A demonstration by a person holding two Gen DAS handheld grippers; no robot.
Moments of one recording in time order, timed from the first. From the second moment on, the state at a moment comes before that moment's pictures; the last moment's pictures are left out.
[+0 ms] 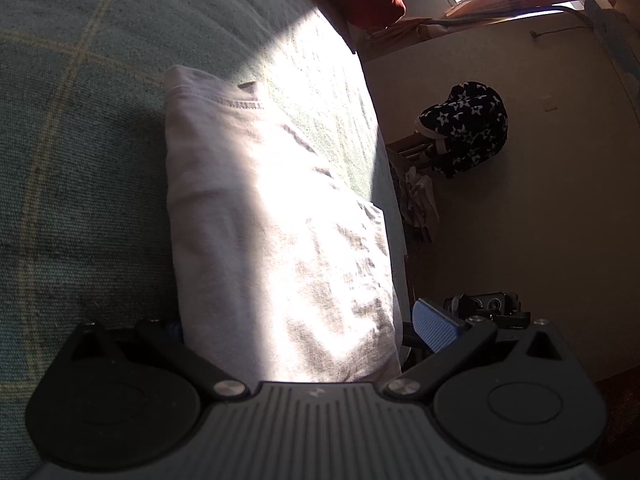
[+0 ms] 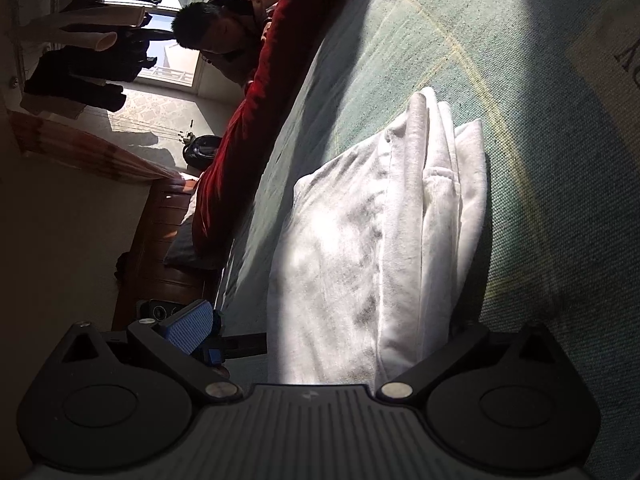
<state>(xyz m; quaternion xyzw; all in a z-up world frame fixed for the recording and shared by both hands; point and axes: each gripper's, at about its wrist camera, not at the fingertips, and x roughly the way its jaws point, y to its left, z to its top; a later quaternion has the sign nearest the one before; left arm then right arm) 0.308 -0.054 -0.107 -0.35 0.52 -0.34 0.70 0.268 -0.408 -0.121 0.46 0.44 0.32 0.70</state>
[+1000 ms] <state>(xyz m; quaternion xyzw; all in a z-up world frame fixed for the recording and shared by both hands) 0.258 0.023 -0.054 -0.34 0.47 -0.34 0.74 0.248 -0.321 -0.055 0.39 0.45 0.39 0.70</state>
